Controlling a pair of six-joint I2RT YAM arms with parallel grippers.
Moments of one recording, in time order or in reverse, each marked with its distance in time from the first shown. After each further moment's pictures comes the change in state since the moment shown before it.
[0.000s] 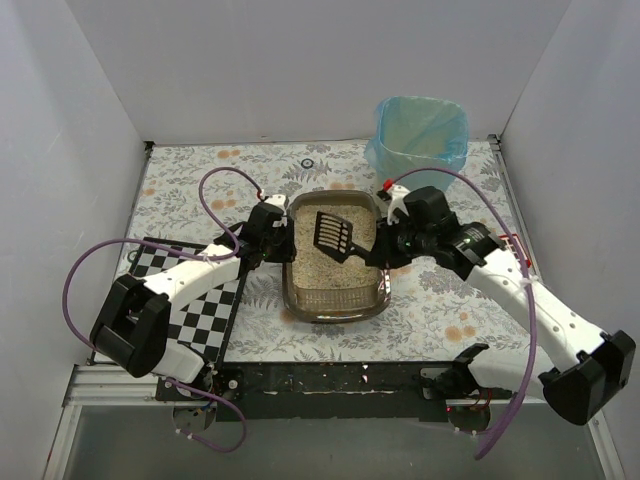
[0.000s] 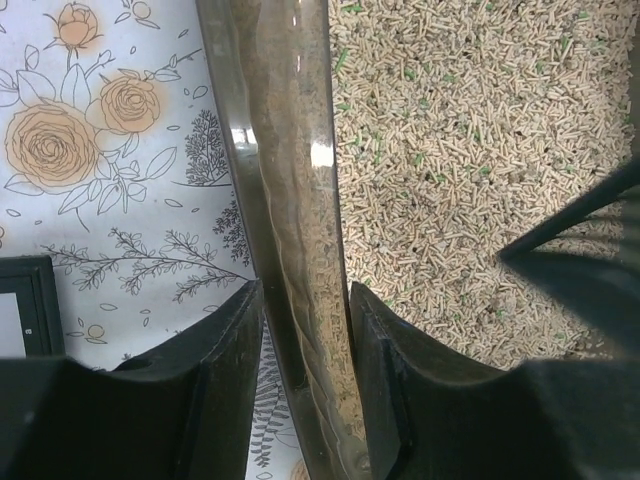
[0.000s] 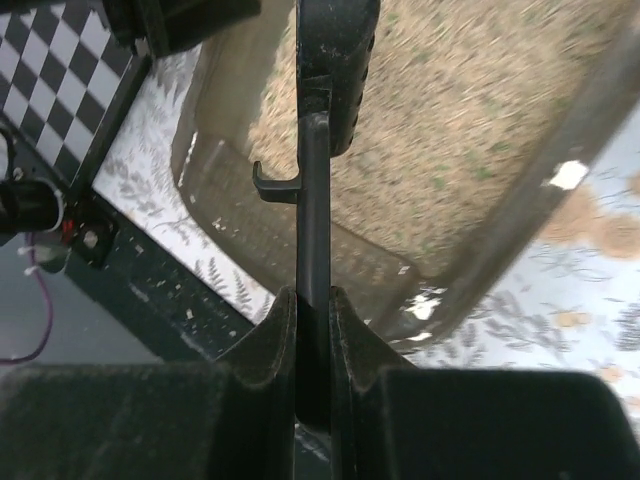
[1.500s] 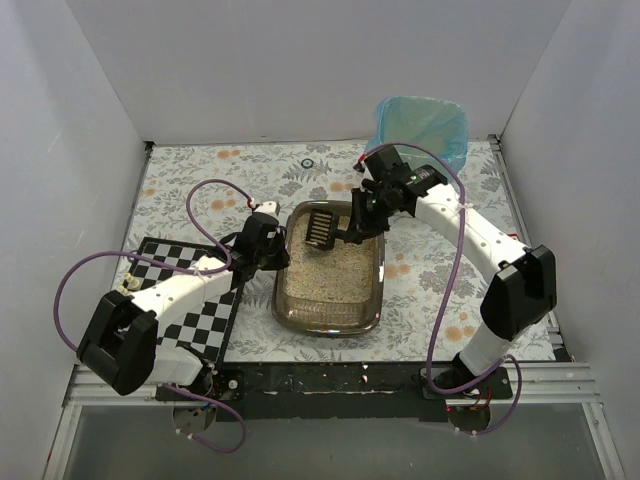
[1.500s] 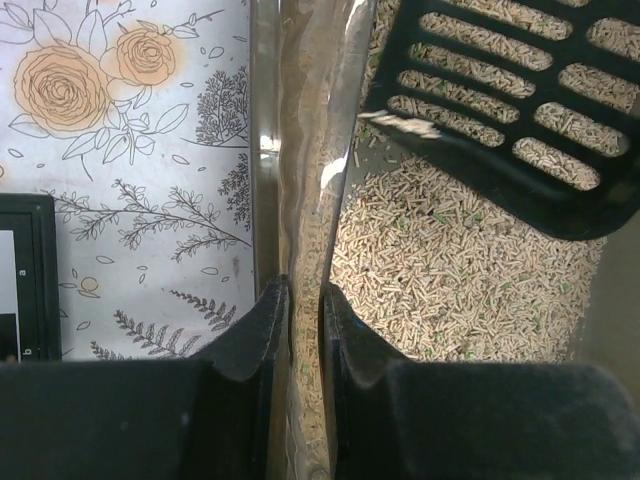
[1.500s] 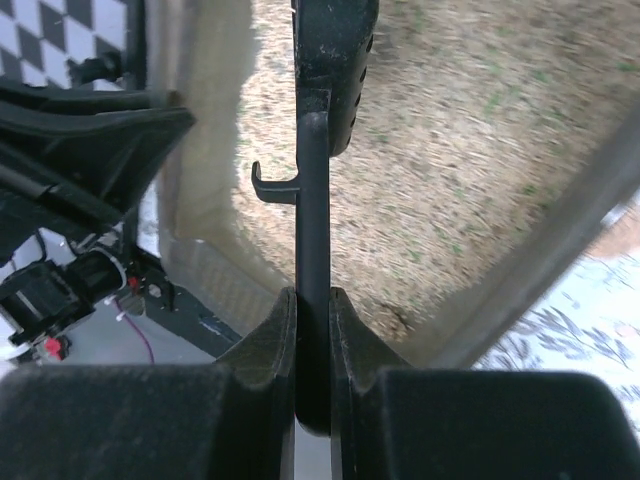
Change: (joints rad) left arm -0.013 -0.106 -0.093 0.016 -0.036 -0.085; right arm -0.040 0.542 0.430 -0.219 -0.039 0.191
